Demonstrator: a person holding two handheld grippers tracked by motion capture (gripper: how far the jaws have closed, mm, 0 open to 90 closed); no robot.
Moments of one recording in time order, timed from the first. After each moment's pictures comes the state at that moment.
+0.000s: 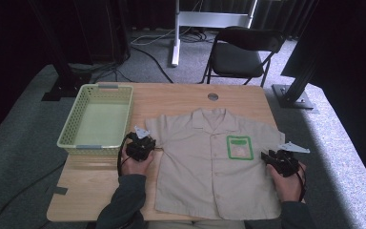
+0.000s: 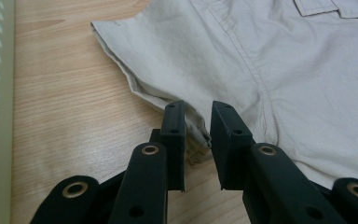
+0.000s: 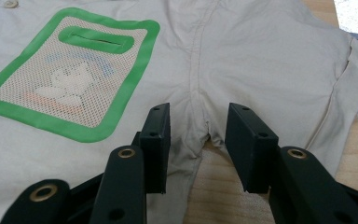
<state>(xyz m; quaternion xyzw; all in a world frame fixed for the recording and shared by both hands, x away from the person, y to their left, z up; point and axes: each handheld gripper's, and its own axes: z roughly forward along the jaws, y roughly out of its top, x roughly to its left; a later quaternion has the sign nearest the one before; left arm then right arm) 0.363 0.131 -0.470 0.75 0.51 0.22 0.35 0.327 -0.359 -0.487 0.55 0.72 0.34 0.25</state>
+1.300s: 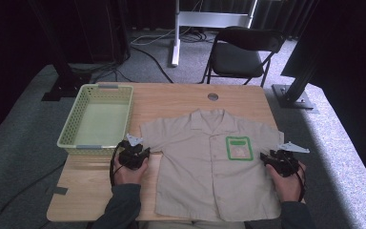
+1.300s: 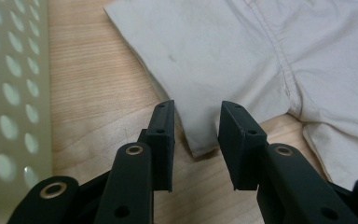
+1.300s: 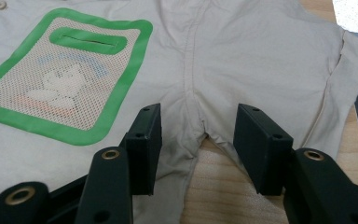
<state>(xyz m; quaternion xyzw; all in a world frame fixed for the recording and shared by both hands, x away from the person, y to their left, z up) 0.334 0.148 -0.474 0.74 0.54 0.23 0.33 0.328 -0.359 -0.487 0.56 0.72 0.33 0.25</state>
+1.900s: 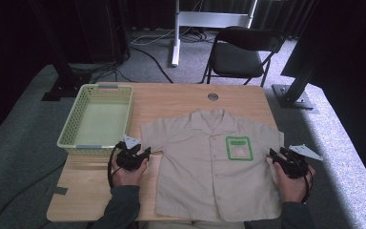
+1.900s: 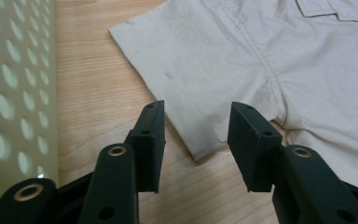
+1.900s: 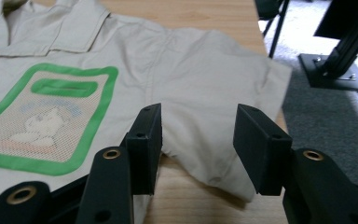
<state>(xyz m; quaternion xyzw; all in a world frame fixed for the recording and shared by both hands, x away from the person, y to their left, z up) 0.330 0.151 -0.472 0.73 0.53 0.22 0.37 0.311 -0.375 -0.477 0.58 0.65 0.38 0.31</state>
